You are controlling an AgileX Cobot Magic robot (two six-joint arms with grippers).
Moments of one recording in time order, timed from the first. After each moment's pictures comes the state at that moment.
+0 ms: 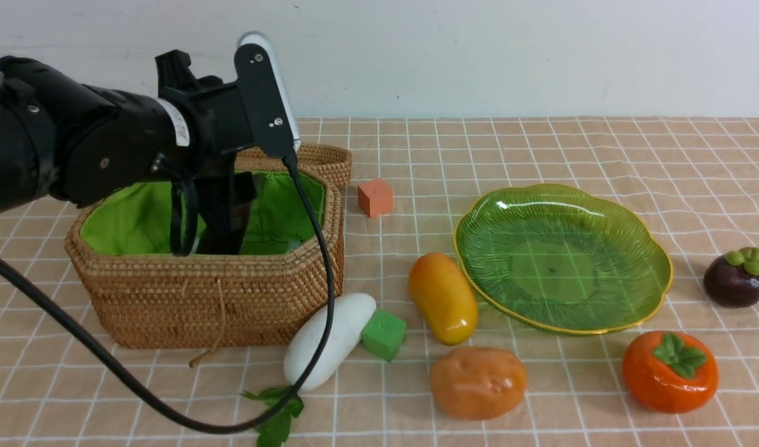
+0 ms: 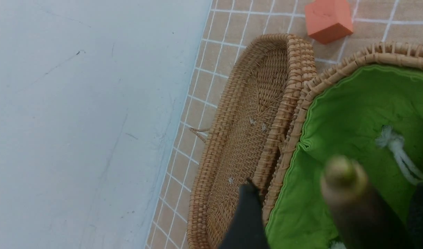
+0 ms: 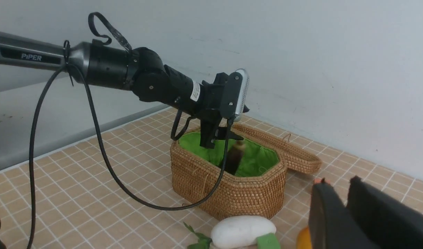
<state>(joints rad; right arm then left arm) 0.36 0.36 -0.99 0.56 0.84 -0.41 -0.35 1.54 -1.17 0.33 0.24 0.74</state>
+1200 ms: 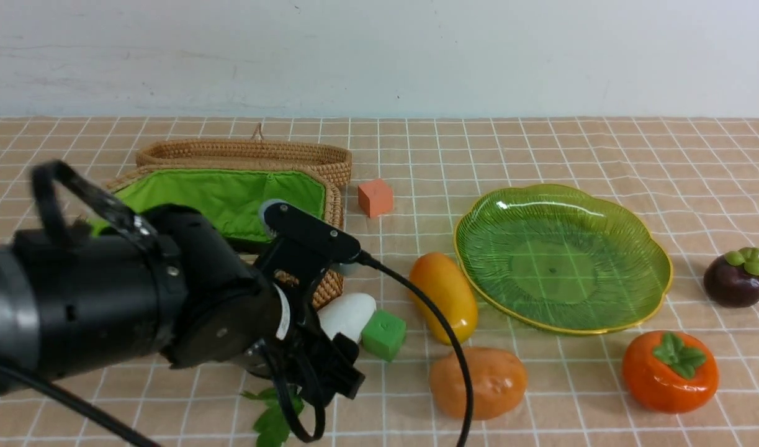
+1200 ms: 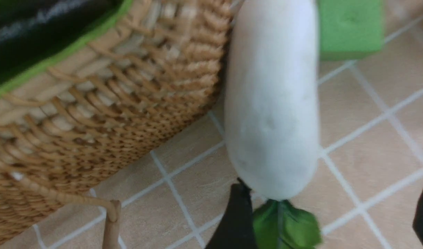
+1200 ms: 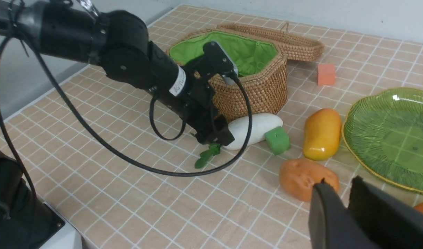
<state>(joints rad) 0.36 0.36 -1.01 0.42 1.10 -0.15 -0.68 1.58 -0.96 0.35 0.53 -0.41</state>
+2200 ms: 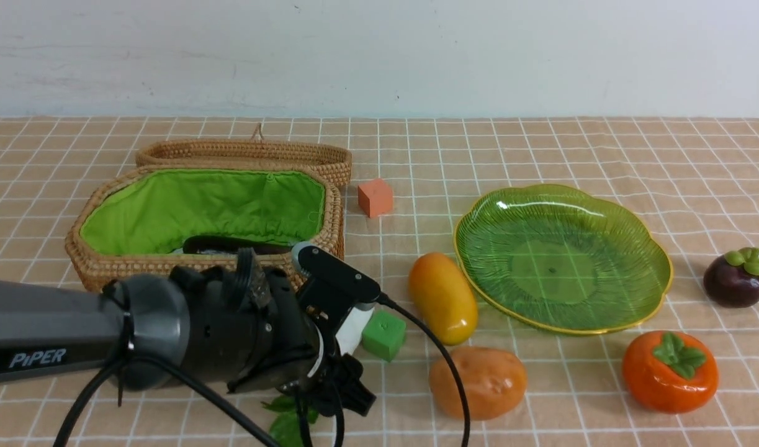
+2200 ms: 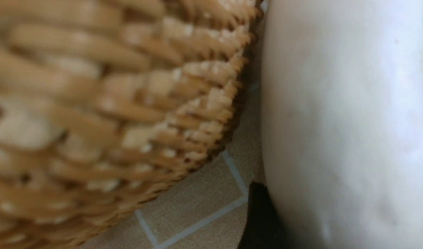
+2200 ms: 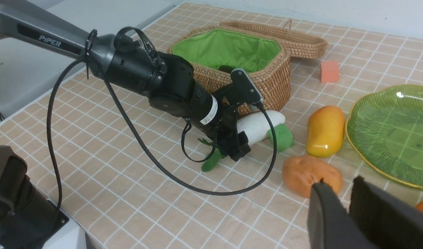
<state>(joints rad) 0.36 0.36 -1.01 0.43 1.12 -0.15 -0.68 1.80 -0.96 0.62 0.37 -0.65</state>
